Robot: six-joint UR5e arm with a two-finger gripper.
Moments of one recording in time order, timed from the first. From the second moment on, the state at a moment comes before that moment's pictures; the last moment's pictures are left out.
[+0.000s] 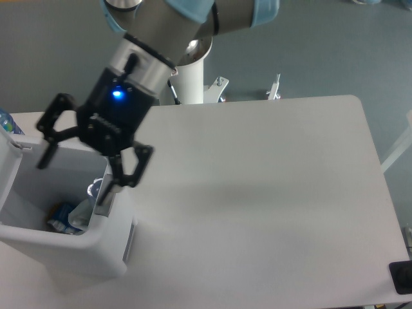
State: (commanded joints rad) arm 2.41 -1.77 -1.46 -0.70 0.88 0.34
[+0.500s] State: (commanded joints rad) arm 2.54 -1.63 -1.72 -0.79 1.27 0.77
